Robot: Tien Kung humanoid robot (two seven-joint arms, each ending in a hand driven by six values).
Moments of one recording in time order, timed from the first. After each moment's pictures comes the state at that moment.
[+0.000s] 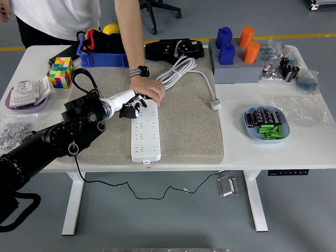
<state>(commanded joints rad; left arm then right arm) -0.90 0.08 -0.59 -0.61 1.48 -0.08 0.19 0.01 -0.23 1.51 0.34 -1.53 0.09 -0.24</state>
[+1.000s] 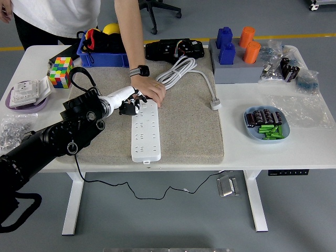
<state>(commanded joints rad) -0.88 0.09 -0.70 -0.66 1.54 -0.06 0.17 0.01 -0.23 1.52 0.34 -1.53 0.09 -0.24</state>
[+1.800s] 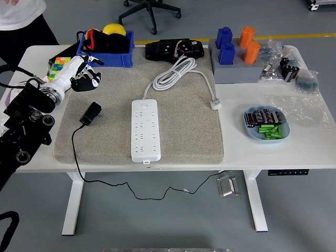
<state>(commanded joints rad) -0.58 0.23 -1.28 -0.98 1.72 0.00 0.09 0.01 -0.23 1.53 0.35 -1.54 0.09 -0.24</state>
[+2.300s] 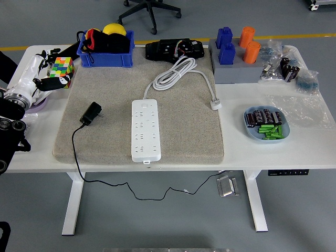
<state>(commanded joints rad) -0.46 0.23 -1.48 -1.05 1.69 0.03 0.08 0.02 -0.23 1.52 0.35 -1.54 0.09 -0.24</state>
